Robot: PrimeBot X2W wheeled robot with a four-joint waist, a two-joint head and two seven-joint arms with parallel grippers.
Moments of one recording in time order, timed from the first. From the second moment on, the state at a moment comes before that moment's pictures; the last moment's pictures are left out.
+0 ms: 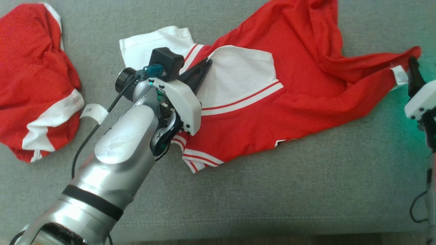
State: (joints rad) left arm -0.80 0.13 -0.76 0.64 -0.52 -0.11 -0.03; right arm -0.56 -0.23 -0.24 0.51 0.20 0.12 0.31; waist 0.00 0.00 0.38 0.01
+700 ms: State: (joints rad) left arm -0.65 0.26 -0.70 0.35 -0.50 0.04 -0.19; right arm -0.46 -0.24 -0.13 0.33 0.38 0.12 0.19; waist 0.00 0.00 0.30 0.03
